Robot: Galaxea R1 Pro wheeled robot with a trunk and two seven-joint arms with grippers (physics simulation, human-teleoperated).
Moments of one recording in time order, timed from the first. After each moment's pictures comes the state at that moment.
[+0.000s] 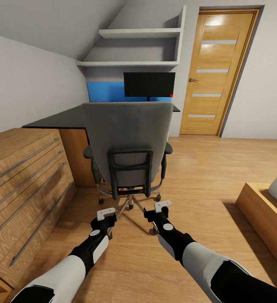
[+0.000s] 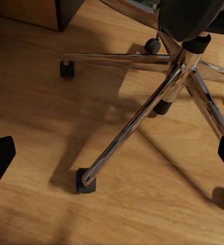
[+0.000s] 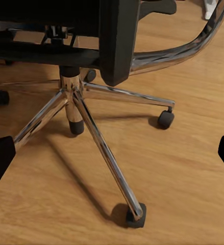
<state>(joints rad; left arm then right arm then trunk) -0.74 -0.14 -0.10 -0.35 0.23 -0.13 0.25 -0.86 0.17 0.65 -0.21 -0.40 -0.23 -0.18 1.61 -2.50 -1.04</state>
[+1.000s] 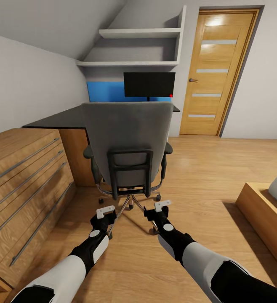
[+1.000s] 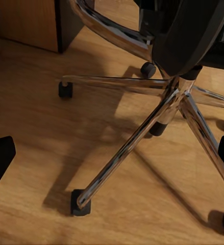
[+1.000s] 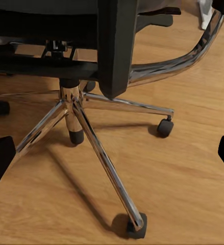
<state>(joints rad) -0.74 -0.14 -0.10 -0.35 0.23 -0.22 0.24 -0.86 0.17 0.64 -0.21 -0.40 -0.27 -0.18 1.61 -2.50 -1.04</state>
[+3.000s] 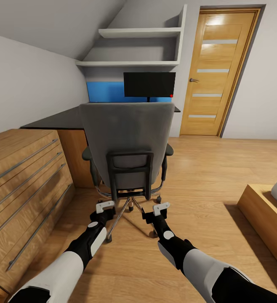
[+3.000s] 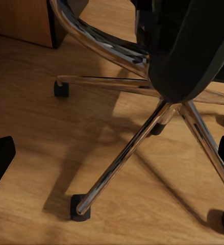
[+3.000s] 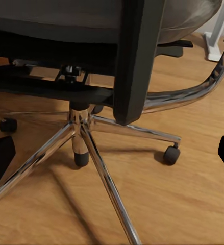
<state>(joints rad) -0.74 -0.12 -0.10 -0.47 0.23 -0.03 0.24 -0.82 0.17 0.67 -0.21 -0.34 -0.41 -0.18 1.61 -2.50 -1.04</state>
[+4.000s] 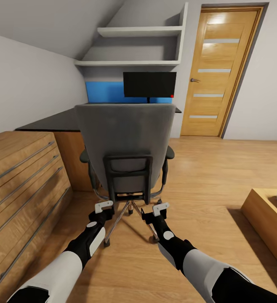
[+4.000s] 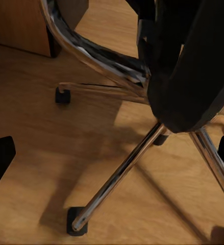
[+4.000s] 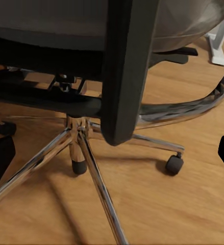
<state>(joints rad) -0.74 -0.11 -0.10 -0.47 0.23 -0.03 0.24 -0.82 0.17 0.67 -0.21 -0.33 -0.41 -0.17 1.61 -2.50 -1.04</state>
